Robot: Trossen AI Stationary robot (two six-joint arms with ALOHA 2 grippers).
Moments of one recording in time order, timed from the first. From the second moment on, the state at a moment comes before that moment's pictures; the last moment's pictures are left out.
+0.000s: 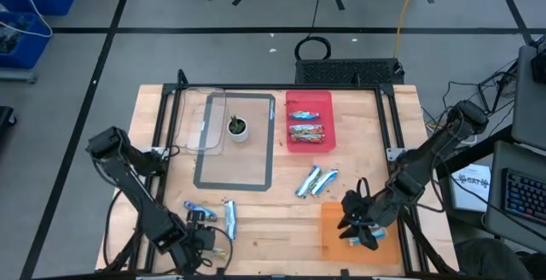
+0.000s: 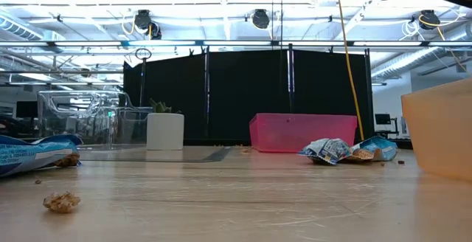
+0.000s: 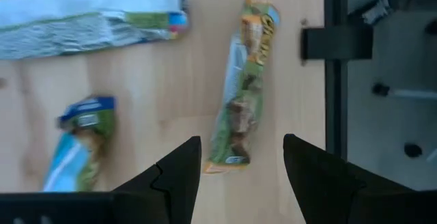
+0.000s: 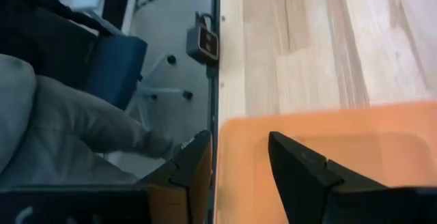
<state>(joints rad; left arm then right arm) -0.92 1.66 1.15 -0.78 -0.04 -0.86 0.76 1.19 0.81 -0.29 0.11 0.92</state>
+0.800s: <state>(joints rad) -0.96 1.78 1.15 -0.74 -0.05 -0.81 0.73 1.19 0.81 -0.24 0.13 0.85</state>
